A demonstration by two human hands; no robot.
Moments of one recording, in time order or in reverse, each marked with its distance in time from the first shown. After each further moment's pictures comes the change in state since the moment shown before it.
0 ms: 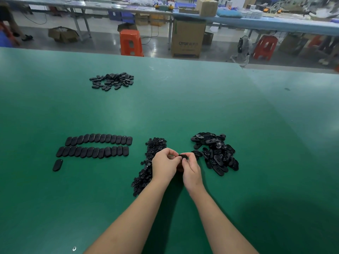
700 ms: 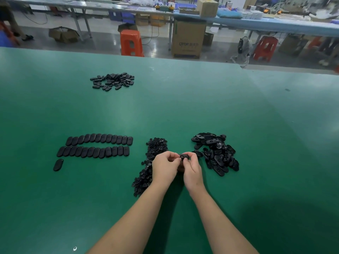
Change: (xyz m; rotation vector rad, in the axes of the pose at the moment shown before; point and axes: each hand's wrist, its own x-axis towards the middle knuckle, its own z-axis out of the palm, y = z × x) left_hand -0.005 -0.007 -0.001 -0.055 -0.016 -0.001; right_hand 0.002 0.004 0.002 0.031 0.037 -0.004
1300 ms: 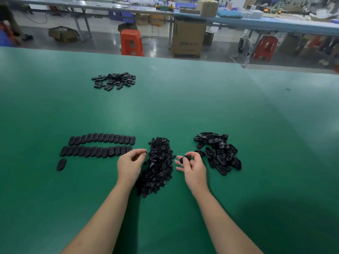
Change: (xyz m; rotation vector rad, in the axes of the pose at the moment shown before) left_hand 0.030 -0.052 -0.095 -0.092 0.180 0.064; right_hand -0.005 -0.005 0.001 0.030 -0.016 0.016
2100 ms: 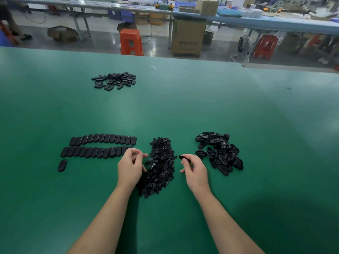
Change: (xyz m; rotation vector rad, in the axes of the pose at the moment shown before) left_hand 0.000 -0.008 -0.004 0.129 -0.016 0.077; right_hand -0.005 -0.004 -0.001 -0.225 0.001 -0.111
